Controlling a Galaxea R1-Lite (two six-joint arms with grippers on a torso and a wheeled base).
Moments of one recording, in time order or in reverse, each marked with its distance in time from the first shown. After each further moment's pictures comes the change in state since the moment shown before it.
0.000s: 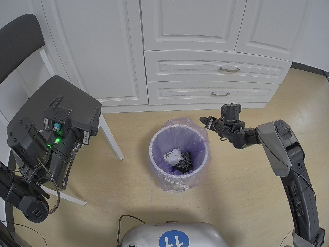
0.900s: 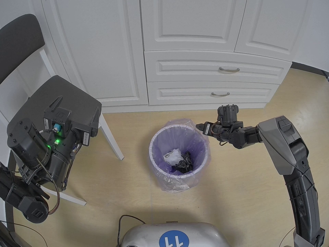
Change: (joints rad) left arm -0.001 -0.001 0.006 0.000 0.000 0.000; right arm 0.030 -0.071 0.099 0.099 0.030 -0.054
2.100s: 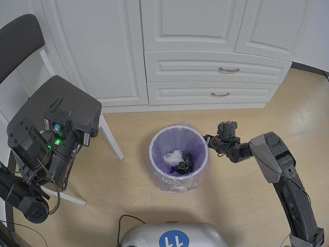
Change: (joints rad) left arm -0.001 0.003 0.002 0.000 0.001 -0.001; right arm -0.043 0.213 -0.099 -0.123 0.078 0.043
